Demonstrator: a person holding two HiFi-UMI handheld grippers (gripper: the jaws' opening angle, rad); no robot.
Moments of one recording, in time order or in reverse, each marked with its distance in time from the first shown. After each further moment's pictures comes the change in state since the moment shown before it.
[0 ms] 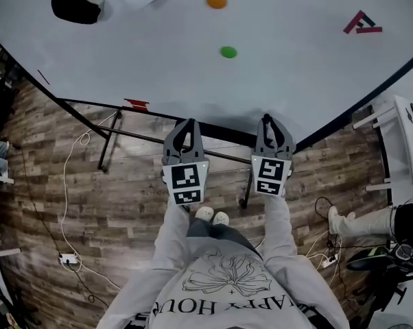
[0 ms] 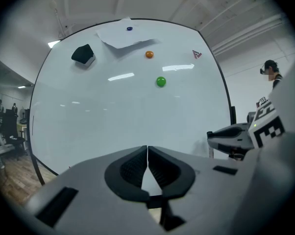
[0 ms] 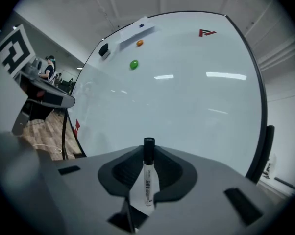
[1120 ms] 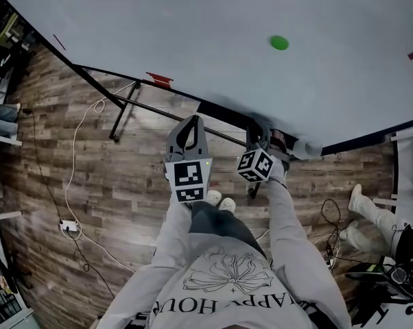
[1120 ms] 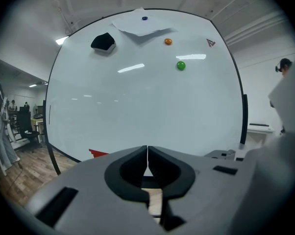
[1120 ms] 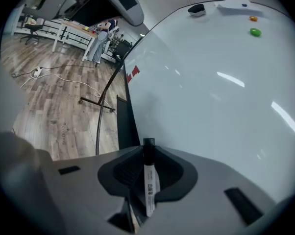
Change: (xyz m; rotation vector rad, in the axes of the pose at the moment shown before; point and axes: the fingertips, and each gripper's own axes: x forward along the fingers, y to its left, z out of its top) left arm -0.015 0.058 -0.055 -0.040 0.108 0.125; right arm 0.070 0.148 -0.113 -0.640 0.210 0.337
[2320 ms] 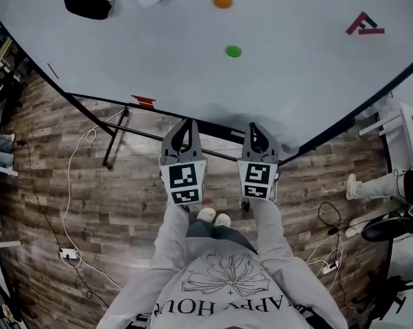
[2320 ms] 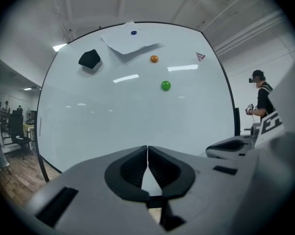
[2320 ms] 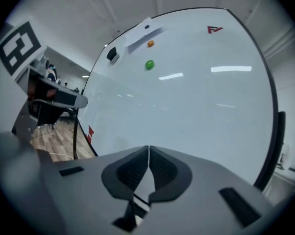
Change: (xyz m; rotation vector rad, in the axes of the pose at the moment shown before) left arm -0.010 -0.045 0.055 0.025 -0.126 -0.068; right arm -0.120 -0.105 0.026 0.676 -0.279 -0.239
